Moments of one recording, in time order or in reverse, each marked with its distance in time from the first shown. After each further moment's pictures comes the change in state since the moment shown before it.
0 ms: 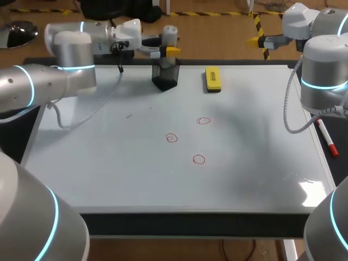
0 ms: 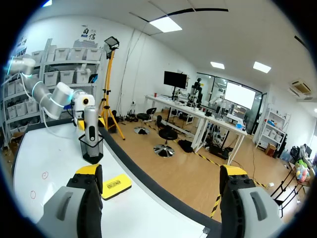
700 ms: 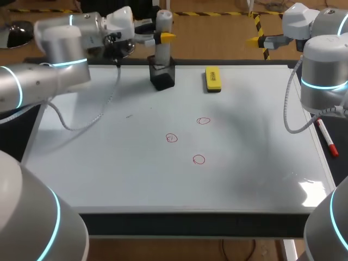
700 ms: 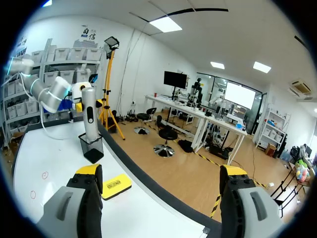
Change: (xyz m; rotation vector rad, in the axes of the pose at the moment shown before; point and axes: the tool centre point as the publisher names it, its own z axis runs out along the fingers) left arm 0.002 -0.066 -0.018 0.091 -0.038 0.125; right arm 0.000 0.000 0.000 0.000 0.000 0.000
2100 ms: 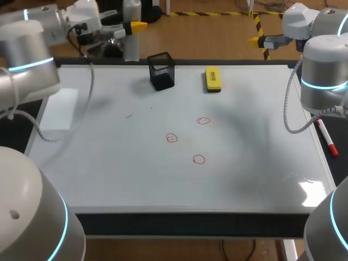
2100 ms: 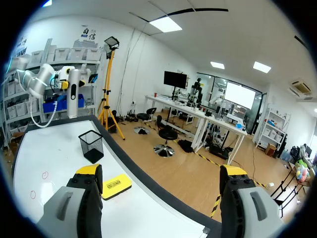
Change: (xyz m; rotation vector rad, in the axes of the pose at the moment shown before) left arm 0.038 -0.071 -0.091 -0.071 -0.231 -0.069; right arm 0.000 0.000 0.000 0.000 0.000 0.000
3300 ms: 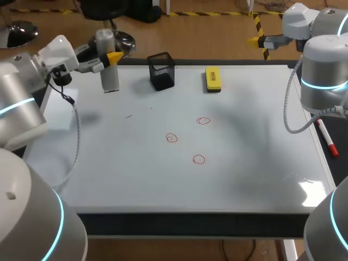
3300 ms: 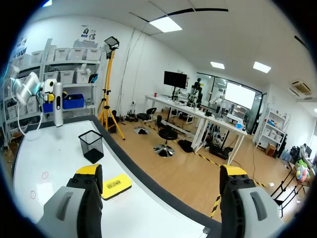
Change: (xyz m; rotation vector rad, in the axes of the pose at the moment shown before) left arm 0.039 0.044 -0.090 0.039 -0.230 -0.012; right arm 0.000 0.000 0.000 0.000 0.000 0.000
